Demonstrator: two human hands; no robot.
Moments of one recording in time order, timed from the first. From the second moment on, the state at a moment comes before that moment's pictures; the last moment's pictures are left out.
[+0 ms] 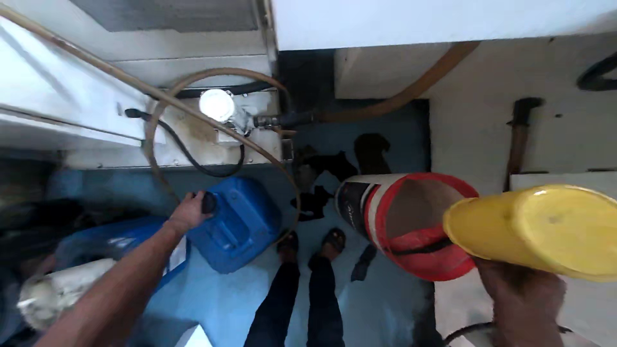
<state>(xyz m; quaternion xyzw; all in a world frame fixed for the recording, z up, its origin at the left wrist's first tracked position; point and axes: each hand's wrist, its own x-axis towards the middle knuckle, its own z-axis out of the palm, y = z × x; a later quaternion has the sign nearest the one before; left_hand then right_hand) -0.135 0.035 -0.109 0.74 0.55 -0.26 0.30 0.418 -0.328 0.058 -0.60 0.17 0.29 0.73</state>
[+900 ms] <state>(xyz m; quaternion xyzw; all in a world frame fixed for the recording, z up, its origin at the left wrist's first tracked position) -0.109 0.041 -0.106 0.58 0.74 -0.21 0.26 0.427 -0.318 0.048 -0.60 0.18 0.27 0.73</state>
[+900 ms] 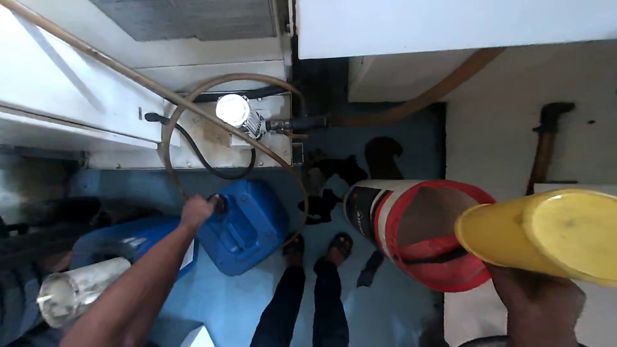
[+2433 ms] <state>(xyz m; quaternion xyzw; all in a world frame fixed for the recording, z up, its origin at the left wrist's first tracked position) 0.028 0.034 0.015 0.54 0.62 -0.47 0.31 0.422 -0.304 0.045 -0.59 0.17 0.27 0.75</state>
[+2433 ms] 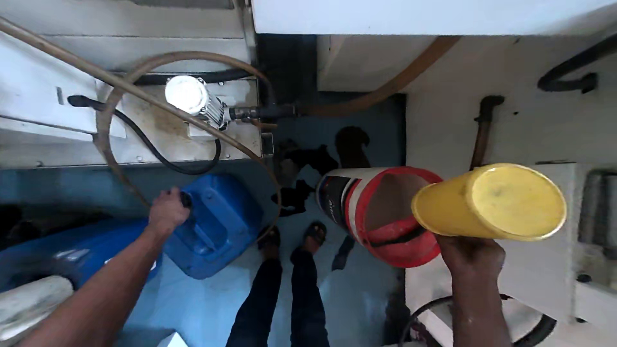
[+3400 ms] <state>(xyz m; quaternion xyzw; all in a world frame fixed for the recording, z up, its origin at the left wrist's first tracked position) -0.113 0.018 -0.107 0.71 0.64 -0.13 0.28 0.419 -0.306 0.044 -0.58 0.17 0.28 0.74</state>
